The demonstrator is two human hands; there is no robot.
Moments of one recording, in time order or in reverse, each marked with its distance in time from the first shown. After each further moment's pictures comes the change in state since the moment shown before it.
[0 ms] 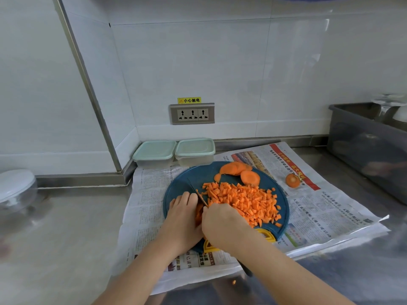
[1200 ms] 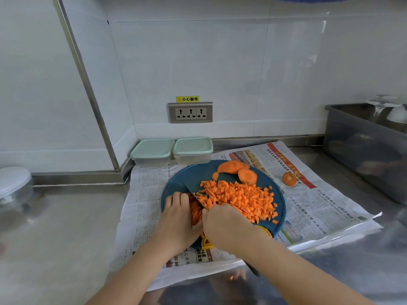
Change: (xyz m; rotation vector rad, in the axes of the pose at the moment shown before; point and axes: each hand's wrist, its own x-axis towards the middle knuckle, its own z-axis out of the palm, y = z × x) left_hand -0.008 0.003 -0.007 -0.013 -0.016 -0.085; right_hand -0.010 0.004 -0.006 -0.168 -0.052 -0.089
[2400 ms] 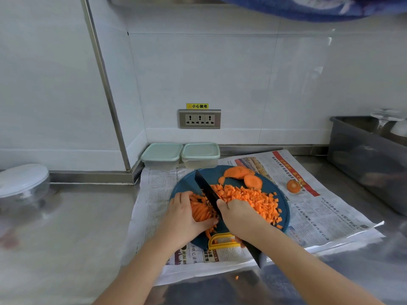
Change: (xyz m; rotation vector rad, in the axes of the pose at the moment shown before) left_hand 0.001 -0.009 -0.007 -0.116 -0.010 -0.110; right_hand 0.005 0.015 -0.015 0.265 -0.019 0.182
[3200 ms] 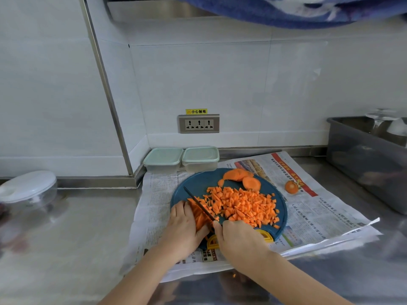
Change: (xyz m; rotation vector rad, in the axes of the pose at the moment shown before) left_hand -0.017 0.001 0.008 0.236 -0.019 0.055; right_hand -0.036 0.008 0.032 -0.157 0.202 -0.137
